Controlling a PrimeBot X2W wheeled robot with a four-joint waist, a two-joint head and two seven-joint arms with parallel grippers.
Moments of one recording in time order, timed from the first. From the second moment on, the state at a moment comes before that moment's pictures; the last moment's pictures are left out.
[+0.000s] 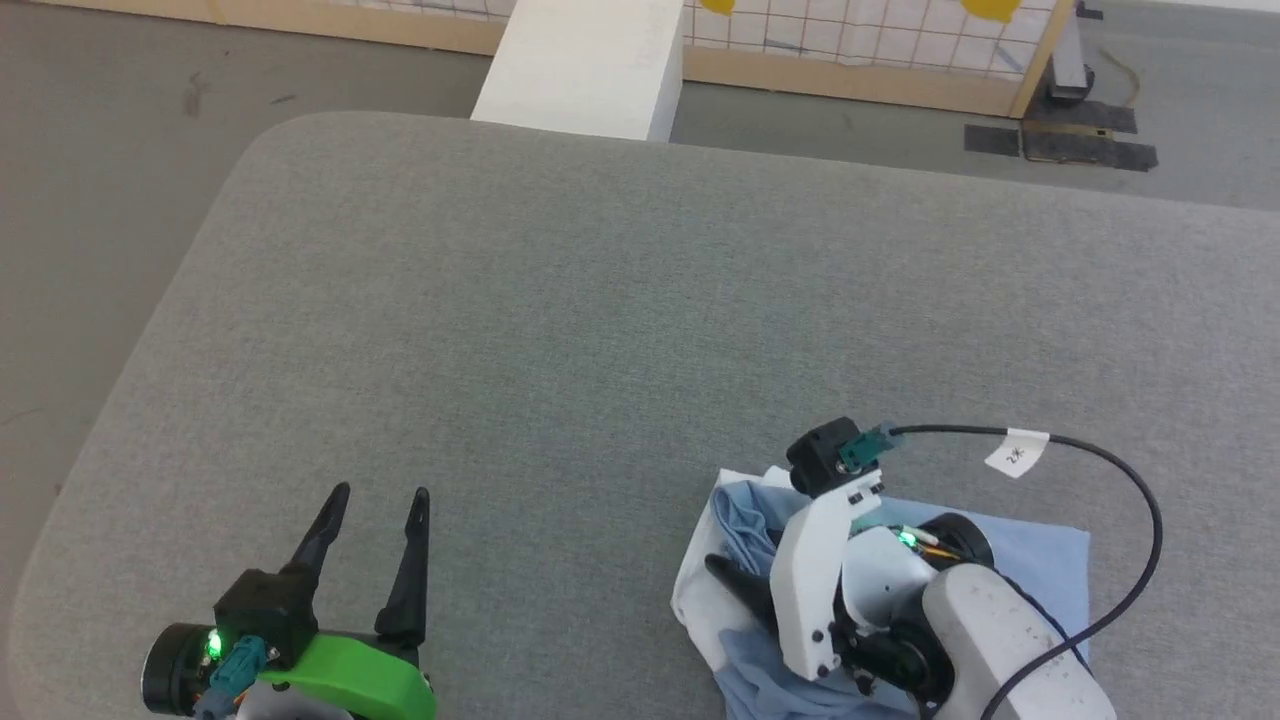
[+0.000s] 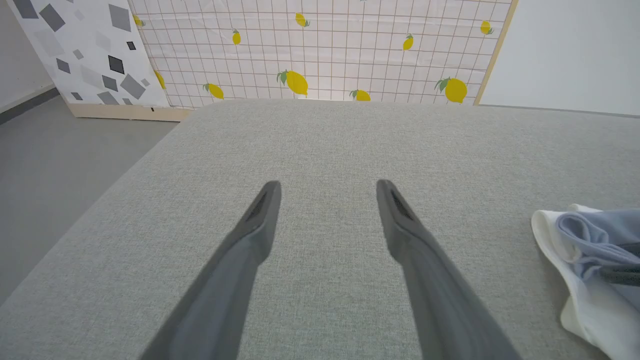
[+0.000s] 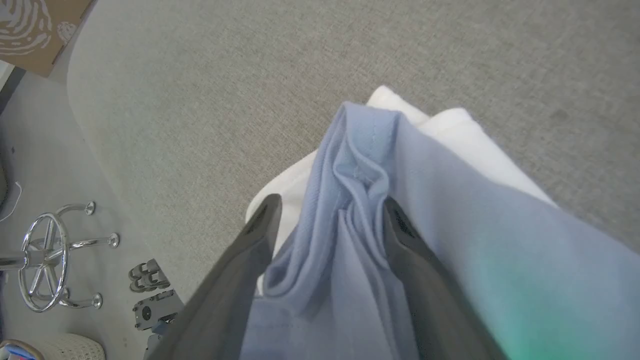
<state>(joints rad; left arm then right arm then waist) 0.03 0.39 -0.35 -0.02 -0.43 0.15 -0.22 -0.31 -0.05 0.39 0.35 0.42 0.13 0.64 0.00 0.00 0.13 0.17</state>
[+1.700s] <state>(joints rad) 0.04 0.46 -0.34 -0.10 -0.46 0.18 -0.17 -0.03 -0.06 -0.13 0.20 0.43 0.13 0.59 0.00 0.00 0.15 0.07</state>
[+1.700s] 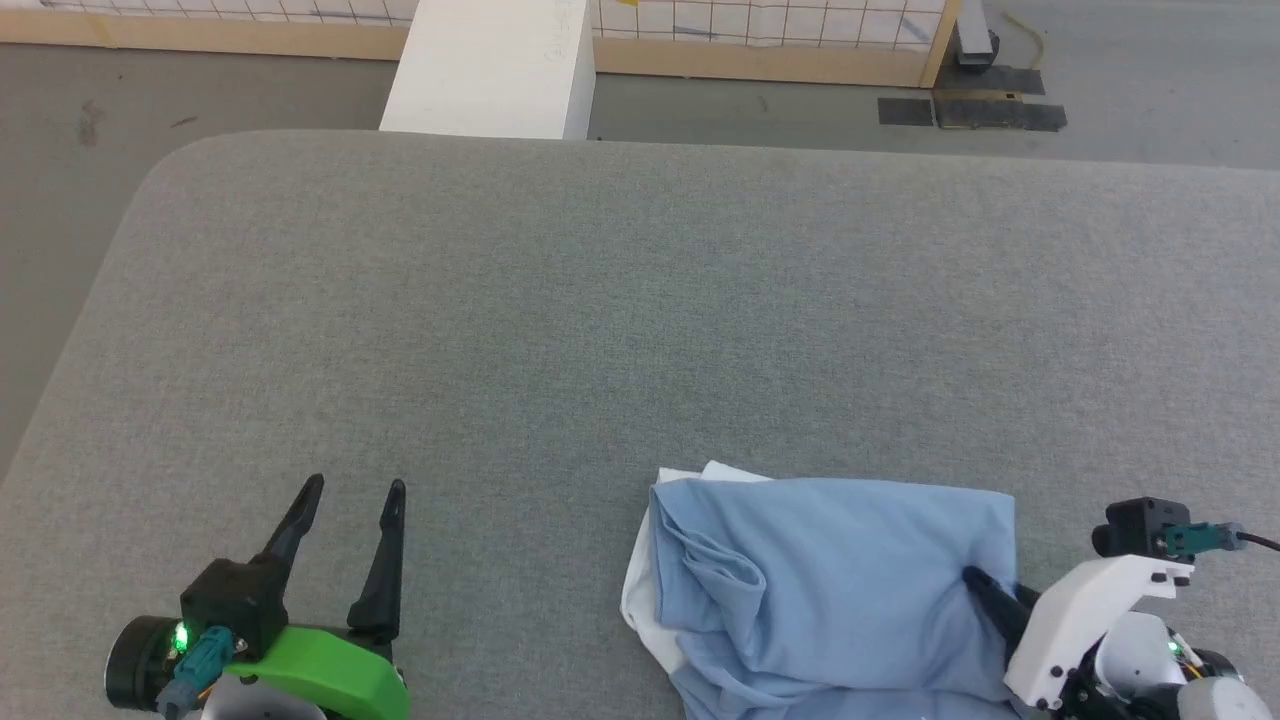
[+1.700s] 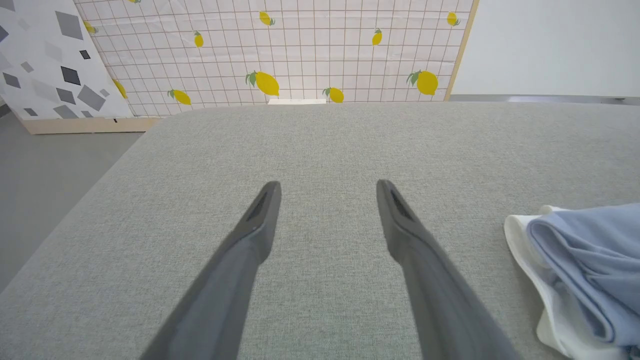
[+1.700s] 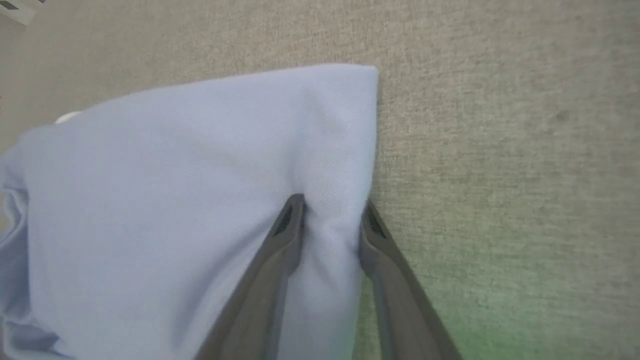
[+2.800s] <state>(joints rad) -0.09 0.50 -0.36 -0.17 -0.41 0.18 -0.15 -0.42 -0.36 -0.09 0.13 0.30 0.13 0.68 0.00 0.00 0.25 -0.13</state>
